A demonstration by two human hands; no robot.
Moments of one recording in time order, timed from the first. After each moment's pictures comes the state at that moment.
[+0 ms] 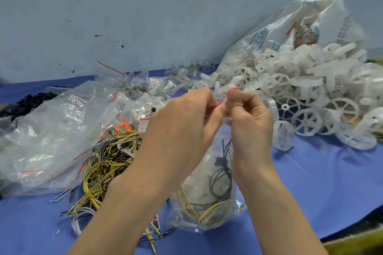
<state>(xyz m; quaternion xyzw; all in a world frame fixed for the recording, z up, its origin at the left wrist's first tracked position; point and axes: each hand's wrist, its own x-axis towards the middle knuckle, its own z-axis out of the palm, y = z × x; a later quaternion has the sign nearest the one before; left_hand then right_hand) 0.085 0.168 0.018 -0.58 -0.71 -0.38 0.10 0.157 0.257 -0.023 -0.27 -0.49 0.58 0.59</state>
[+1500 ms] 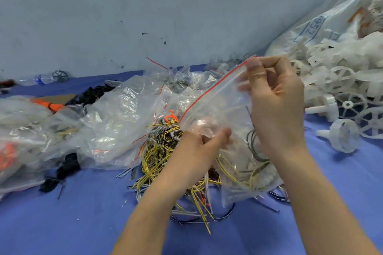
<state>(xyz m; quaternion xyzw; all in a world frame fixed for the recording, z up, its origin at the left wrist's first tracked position) 0.031 0.123 -0.045 -0.44 -0.72 -0.50 -0.20 0.119 0.229 0.005 -0.19 -0.64 0.43 0.61</state>
